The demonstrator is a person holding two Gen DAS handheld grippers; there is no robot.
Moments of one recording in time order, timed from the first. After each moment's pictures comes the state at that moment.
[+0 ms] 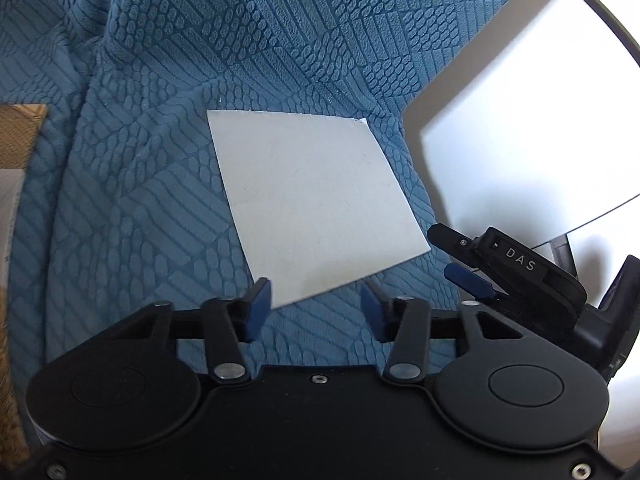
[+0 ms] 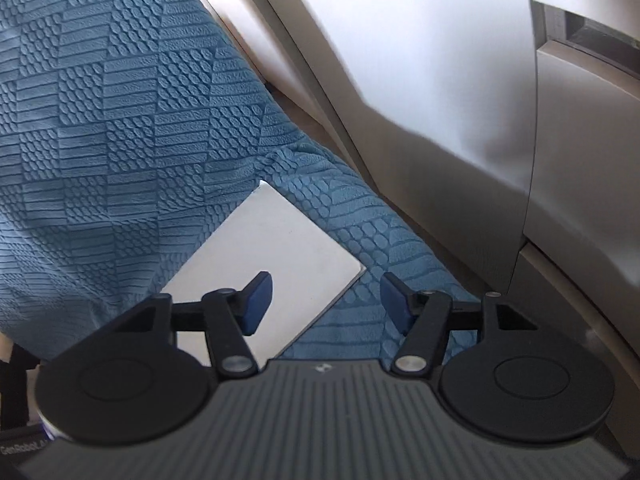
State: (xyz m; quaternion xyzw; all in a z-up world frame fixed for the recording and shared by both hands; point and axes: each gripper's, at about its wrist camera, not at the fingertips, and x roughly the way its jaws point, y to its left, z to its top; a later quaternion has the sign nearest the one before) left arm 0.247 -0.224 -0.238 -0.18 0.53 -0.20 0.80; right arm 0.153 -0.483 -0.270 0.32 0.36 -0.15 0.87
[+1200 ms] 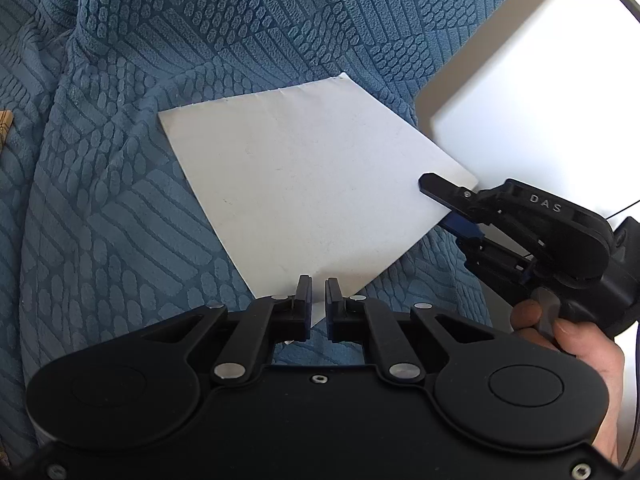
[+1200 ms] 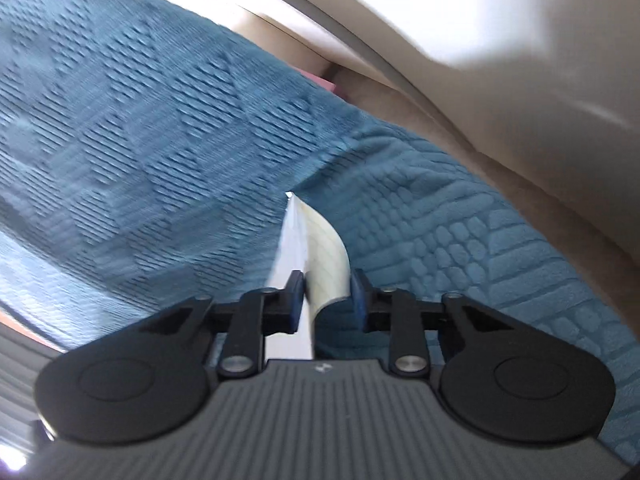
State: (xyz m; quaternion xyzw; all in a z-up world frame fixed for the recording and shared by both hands) left arm 0.267 -0.234 -0.260 -0.16 0.54 -0.21 0.80; right arm 0.193 -0.500 -0.290 0.47 0.32 -0.03 0.82
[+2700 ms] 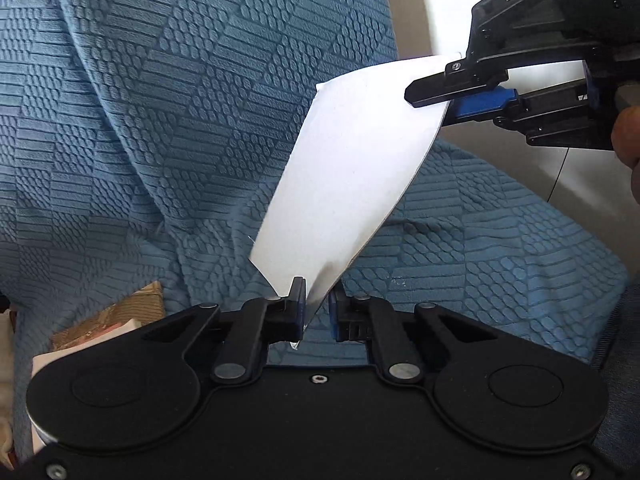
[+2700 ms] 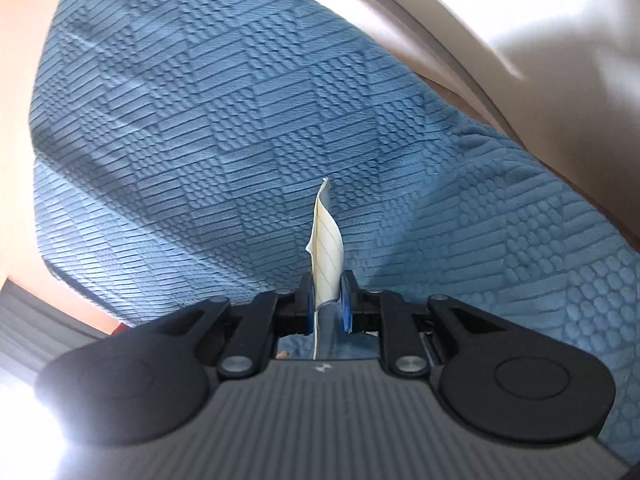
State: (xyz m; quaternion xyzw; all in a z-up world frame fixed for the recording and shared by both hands) left arm 0.172 -0.260 -0.190 0.17 0.38 -0.15 0.90; right arm 0.162 -0.449 -0.196 0.47 0.29 0.04 0.83
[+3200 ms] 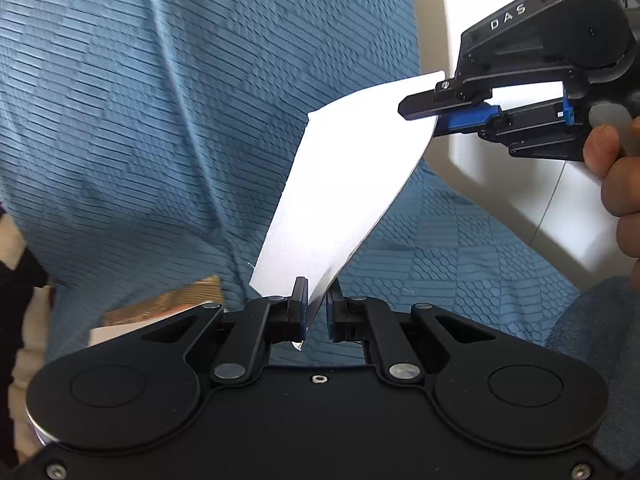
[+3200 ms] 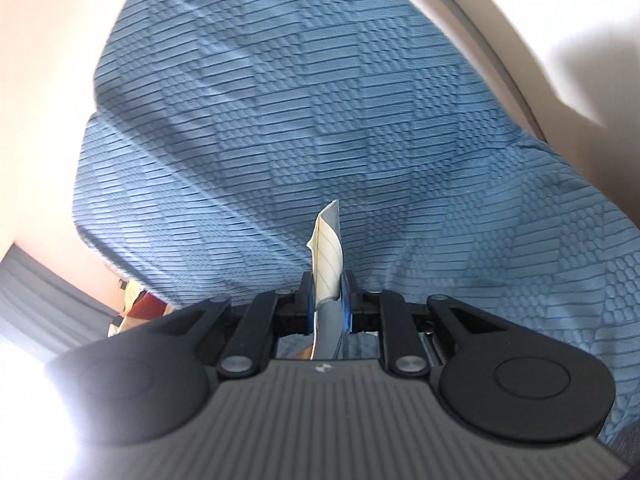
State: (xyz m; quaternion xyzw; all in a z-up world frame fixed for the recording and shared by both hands) left arm 0.124 -0.204 -0.109 0.12 0.36 -0.13 0.92; right arm 0.148 -0.396 -0.117 0.43 0.29 0.07 0.85
